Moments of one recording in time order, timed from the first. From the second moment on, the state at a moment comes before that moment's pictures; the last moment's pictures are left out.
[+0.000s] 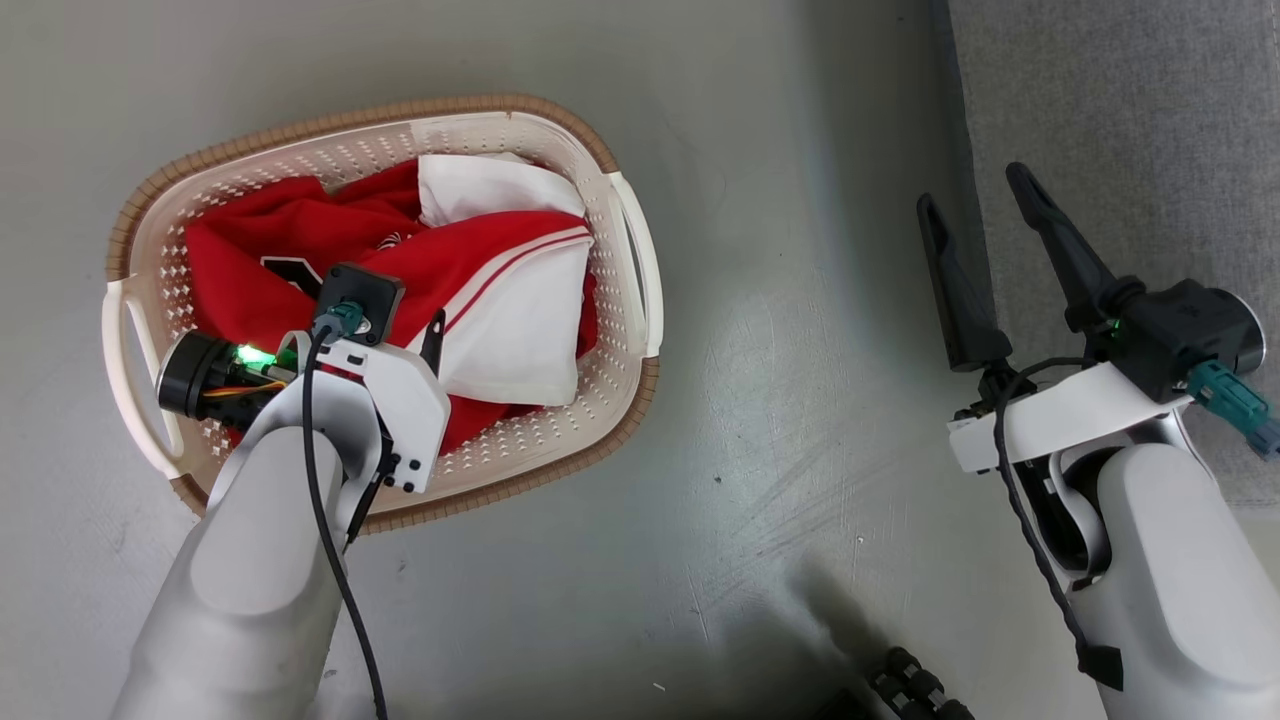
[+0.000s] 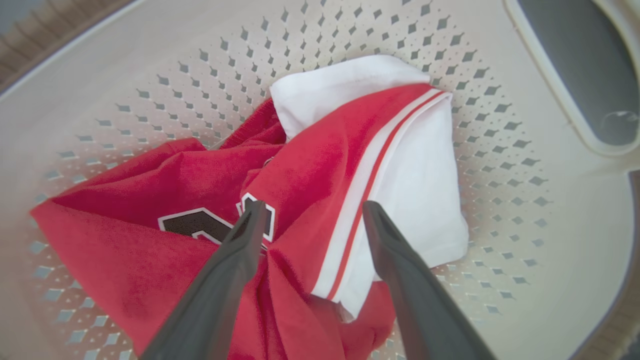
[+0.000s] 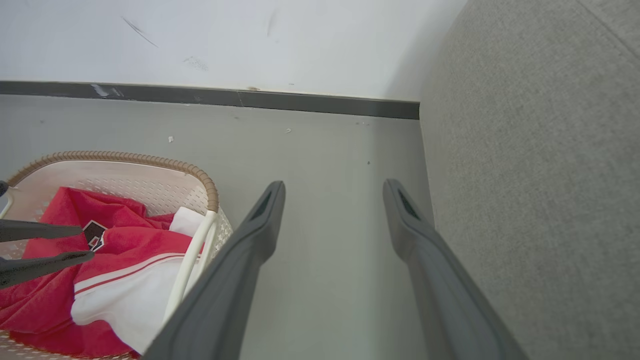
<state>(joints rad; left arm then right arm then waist) -0.69 0.05 -0.23 0.60 -0.03 -0.05 0.18 -0.41 -0.05 0.06 0.08 0.00 0.13 -0.25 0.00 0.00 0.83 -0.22</state>
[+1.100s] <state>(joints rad) -0.75 0.07 -0.20 0.71 -0.08 -0.08 0.20 -0.47 -0.05 0.05 0.08 0.04 0.13 -0.25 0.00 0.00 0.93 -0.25</state>
